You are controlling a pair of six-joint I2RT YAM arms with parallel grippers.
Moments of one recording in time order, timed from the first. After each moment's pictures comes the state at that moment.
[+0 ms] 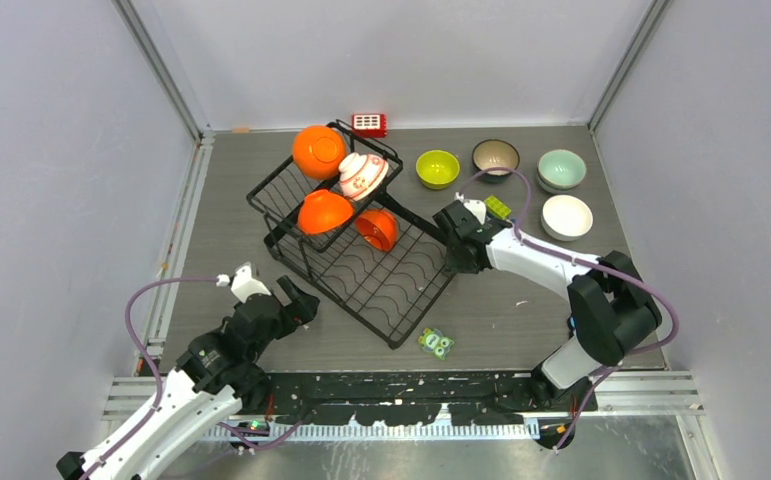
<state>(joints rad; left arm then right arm) -0.72 0.32 0.37 -0.72 -0.40 -1.02 0.62 1.55 0.96 -0.56 0.31 0.67</state>
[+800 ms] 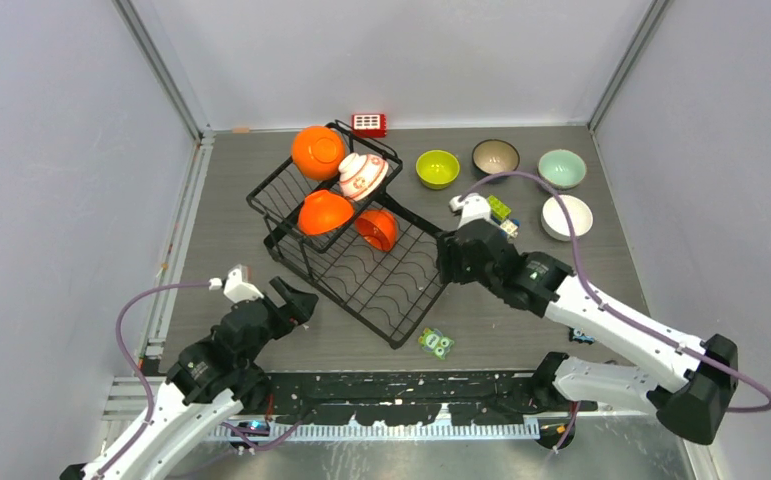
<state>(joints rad) -0.72 0.18 0.37 -0.71 -0.37 -1.03 0.78 1.06 0.92 -0.61 0.31 0.45</state>
